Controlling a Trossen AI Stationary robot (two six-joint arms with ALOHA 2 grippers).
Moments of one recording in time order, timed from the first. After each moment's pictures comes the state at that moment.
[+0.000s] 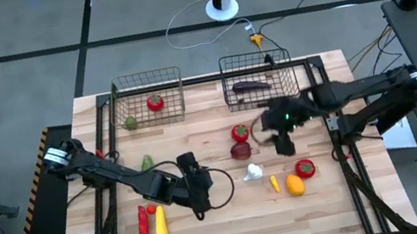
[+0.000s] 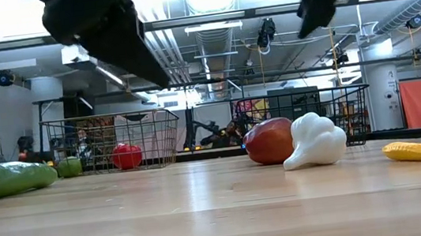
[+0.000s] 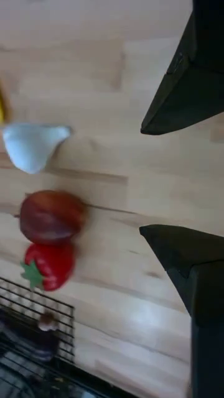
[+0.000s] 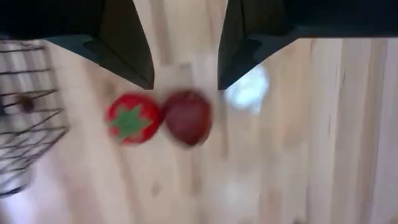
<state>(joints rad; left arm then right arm) -0.43 1.67 1.10 -0.43 -0.60 -0.31 0.00 1.20 1.05 -0.77 -0.02 0.11</state>
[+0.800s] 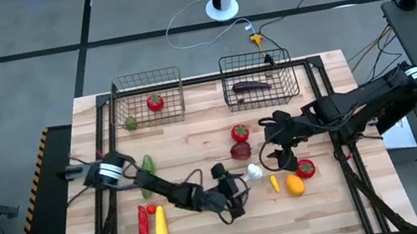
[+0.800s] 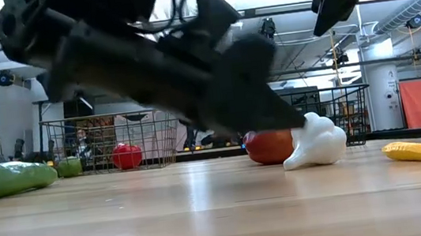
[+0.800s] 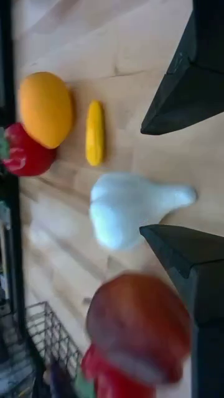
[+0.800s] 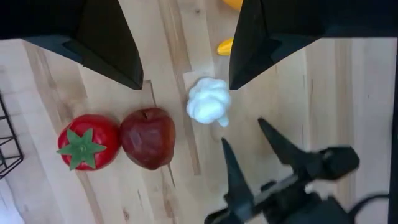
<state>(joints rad) -0.40 2.17 1.10 0.63 -0.66 -0.19 0.19 1.22 1.05 -0.78 0.08 0.36</state>
